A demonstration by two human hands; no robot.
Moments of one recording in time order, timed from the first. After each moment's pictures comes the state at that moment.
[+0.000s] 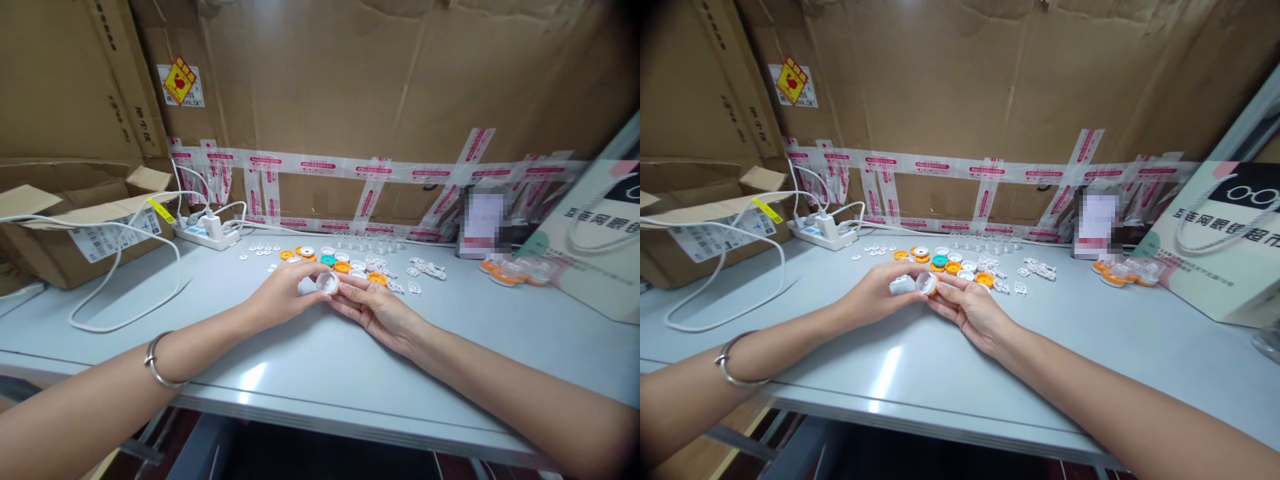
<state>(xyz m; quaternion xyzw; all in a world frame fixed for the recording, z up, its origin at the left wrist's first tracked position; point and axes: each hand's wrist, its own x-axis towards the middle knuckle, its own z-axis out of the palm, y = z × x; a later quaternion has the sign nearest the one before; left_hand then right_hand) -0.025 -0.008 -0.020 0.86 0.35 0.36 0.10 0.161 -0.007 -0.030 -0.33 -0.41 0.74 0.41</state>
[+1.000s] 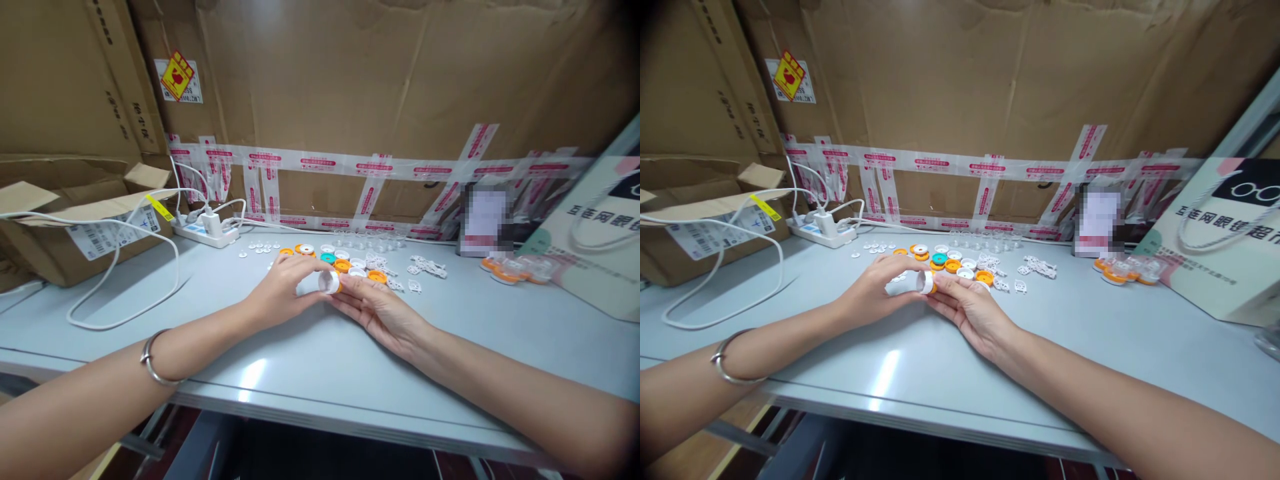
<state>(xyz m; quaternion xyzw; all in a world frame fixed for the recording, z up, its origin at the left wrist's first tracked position) -0.028 -0.009 -0.026 0.87 0.34 0.36 0.02 0.160 -0.012 -0.031 -0.31 -0.42 0.73 0.44</state>
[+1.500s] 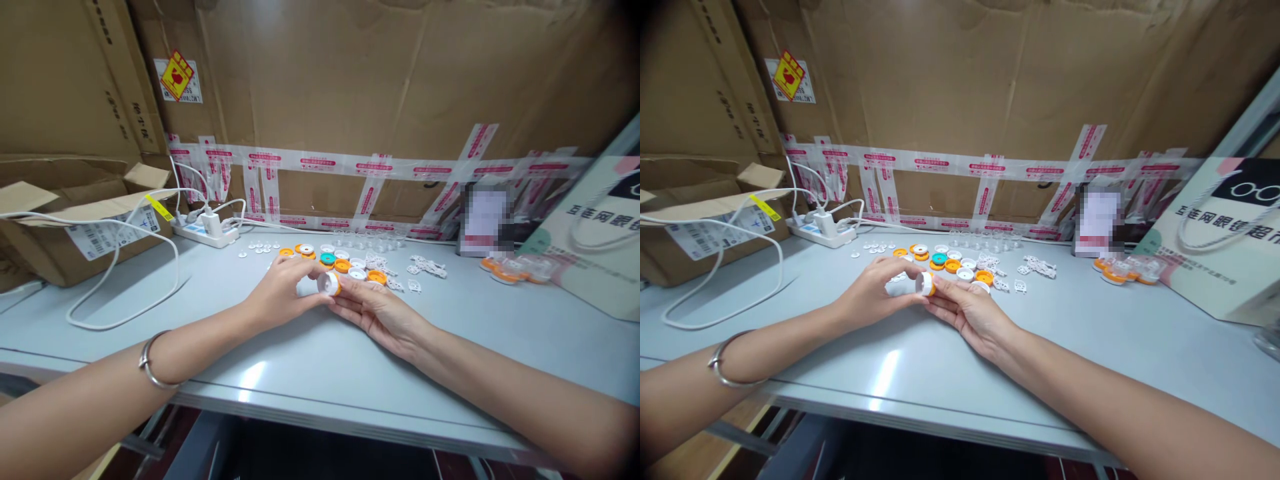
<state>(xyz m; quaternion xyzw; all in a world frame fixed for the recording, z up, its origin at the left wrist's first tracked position) -0.025 -0.012 -0.025 0.86 0.36 0.37 0.02 0.159 -0.015 -0.026 -0.34 -0.38 0.75 0.42</state>
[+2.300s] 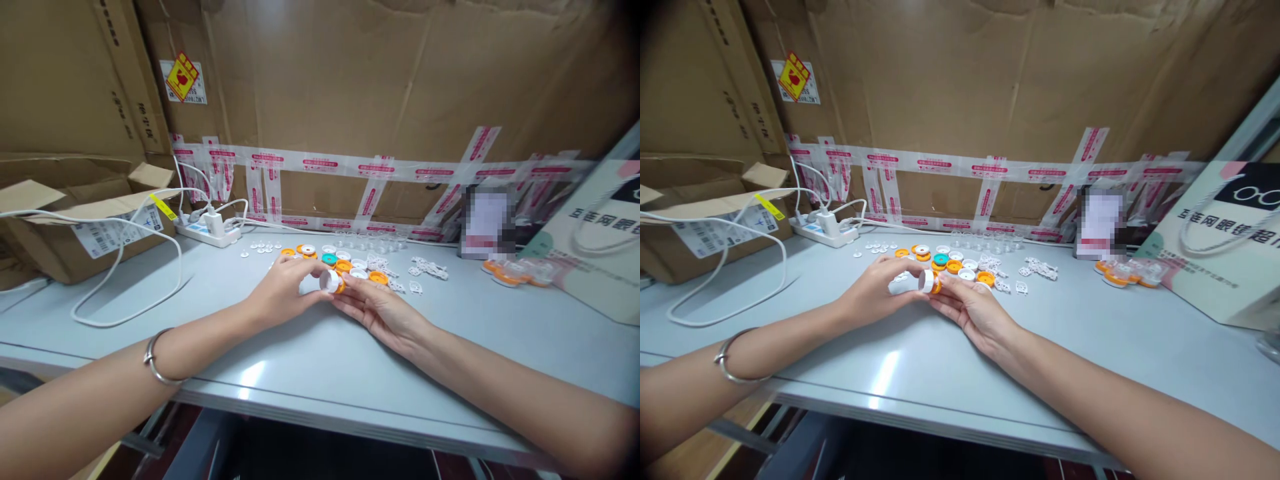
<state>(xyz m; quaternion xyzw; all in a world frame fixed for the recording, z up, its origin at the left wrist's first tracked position) -0.027 -0.011 -0.024 0.86 0.36 0.37 0.02 0.158 -0.013 -0.025 -0.35 -0.38 0.73 0.45</state>
